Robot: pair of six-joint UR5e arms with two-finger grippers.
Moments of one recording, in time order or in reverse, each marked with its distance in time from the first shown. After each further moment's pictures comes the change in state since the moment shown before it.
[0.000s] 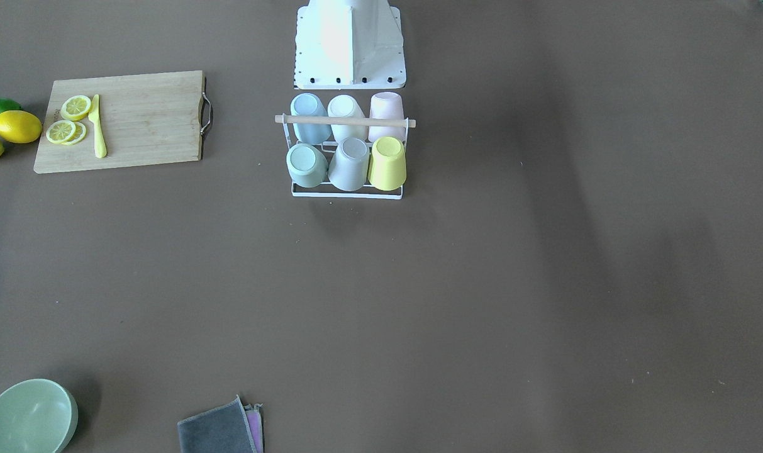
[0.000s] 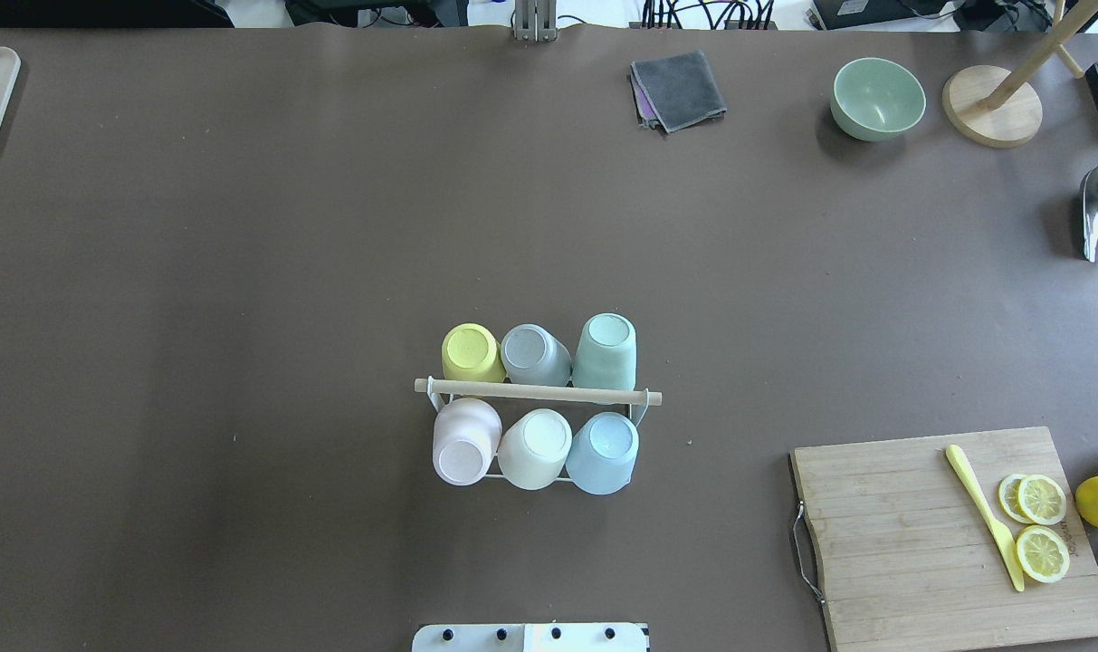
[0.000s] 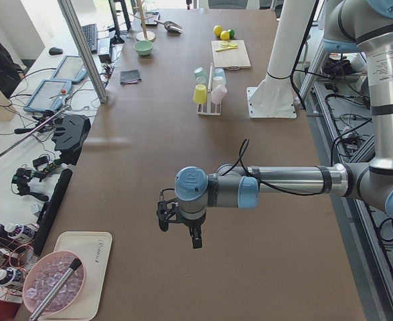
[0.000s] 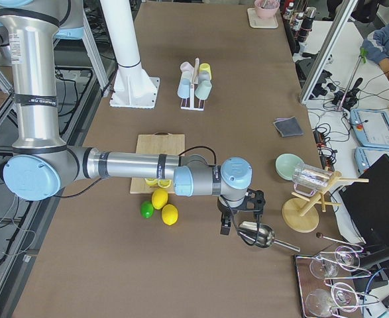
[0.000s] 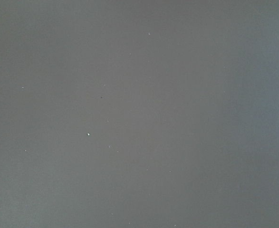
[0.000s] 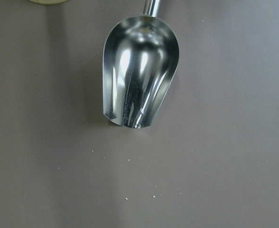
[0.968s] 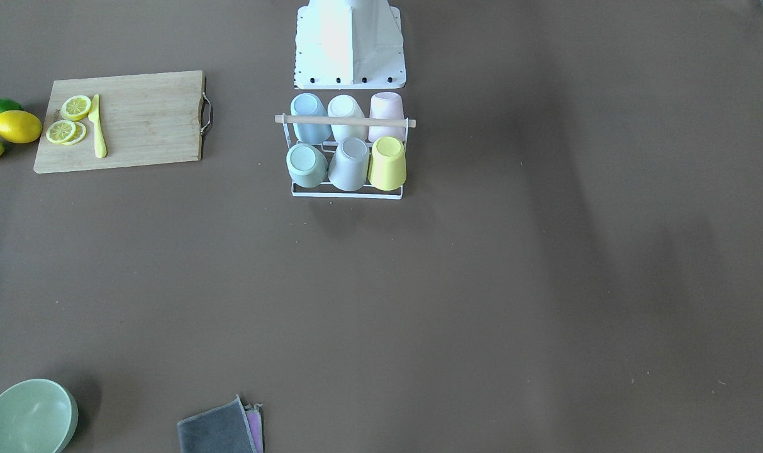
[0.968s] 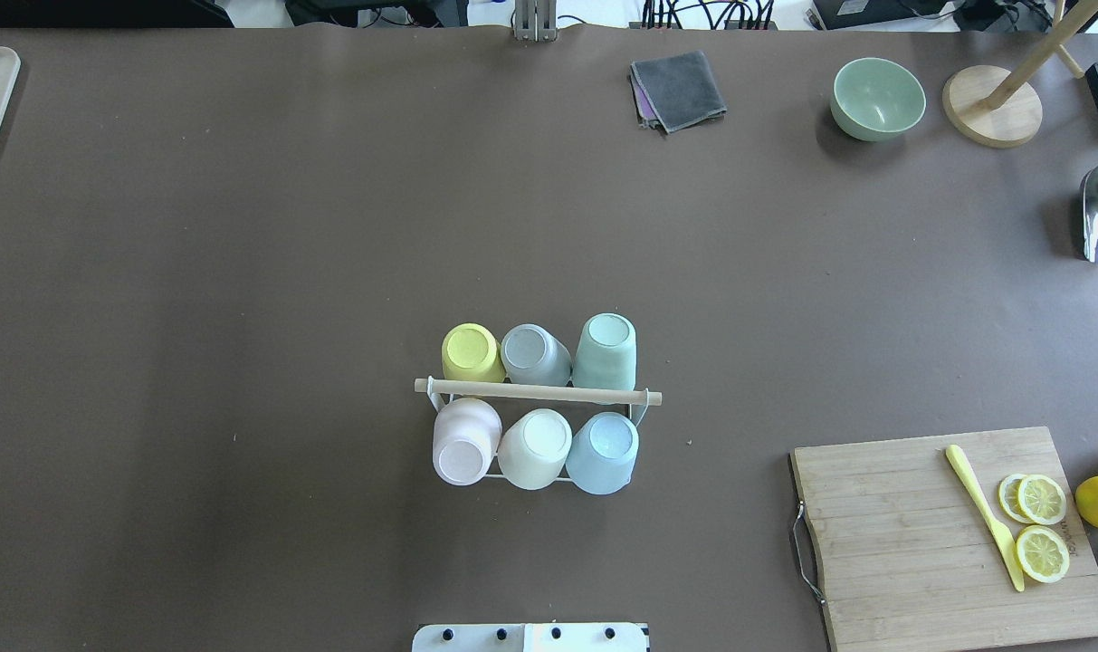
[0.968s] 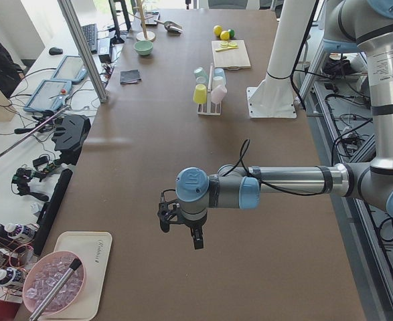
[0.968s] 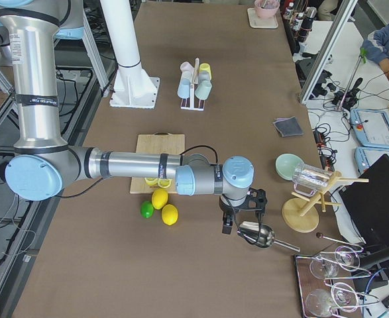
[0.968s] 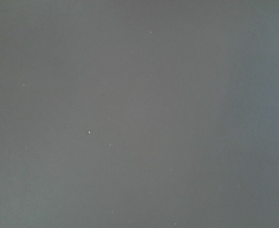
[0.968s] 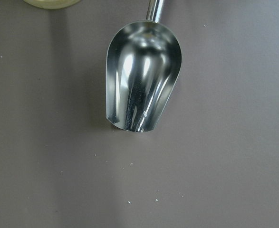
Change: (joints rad) left arm -0.001 0.008 -0.001 0.001 0.000 -0.001; right arm 0.000 0.010 -0.004 -0.001 0.001 0.003
